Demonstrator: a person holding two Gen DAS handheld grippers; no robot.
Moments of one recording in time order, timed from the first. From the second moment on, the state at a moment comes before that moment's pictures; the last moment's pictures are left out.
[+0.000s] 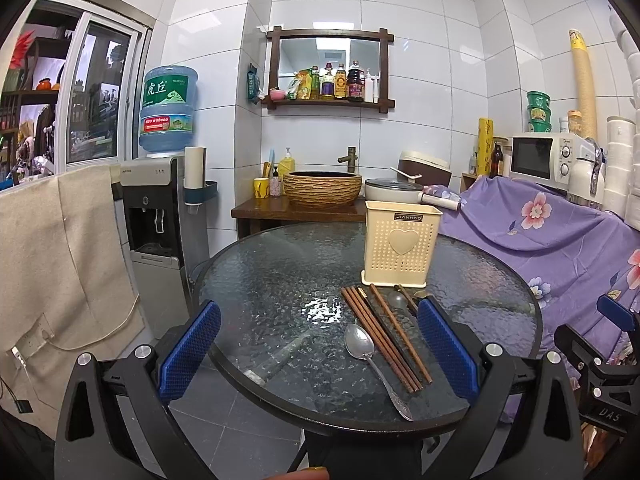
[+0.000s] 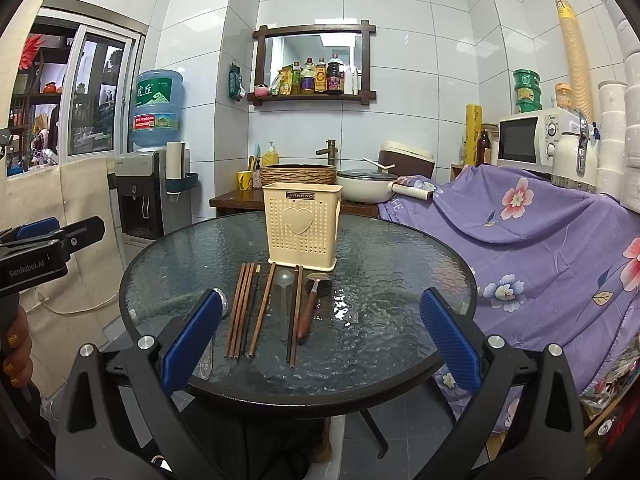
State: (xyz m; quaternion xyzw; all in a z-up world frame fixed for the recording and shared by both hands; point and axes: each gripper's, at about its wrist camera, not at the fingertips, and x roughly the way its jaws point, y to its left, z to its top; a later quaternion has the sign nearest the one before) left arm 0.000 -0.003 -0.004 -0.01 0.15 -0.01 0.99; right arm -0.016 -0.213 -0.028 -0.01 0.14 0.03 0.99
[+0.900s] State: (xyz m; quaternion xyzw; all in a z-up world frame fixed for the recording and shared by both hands) left arm 0.000 -0.004 -0.005 -0.01 0.15 -0.01 0.99; right arm -0.016 -0.214 -0.031 -0.01 0.14 0.03 0.99
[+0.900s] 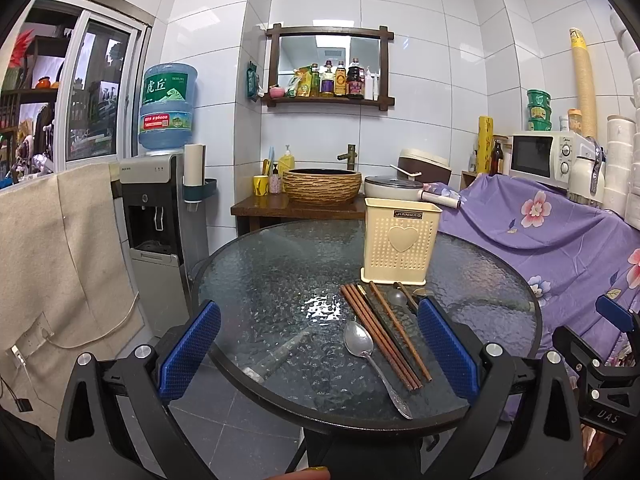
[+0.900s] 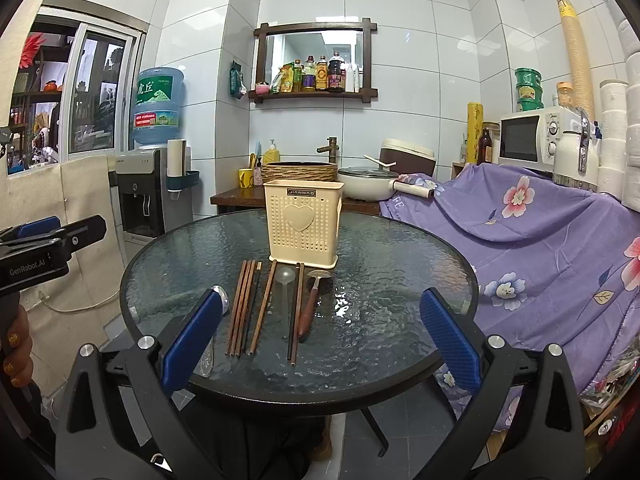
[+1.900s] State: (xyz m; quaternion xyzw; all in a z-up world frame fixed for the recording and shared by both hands) left arm 0.094 -0.004 -0.072 -0.01 0.34 -0.05 0.94; right arm 0.077 -0.224 -0.087 0.02 0.30 0.05 0.95
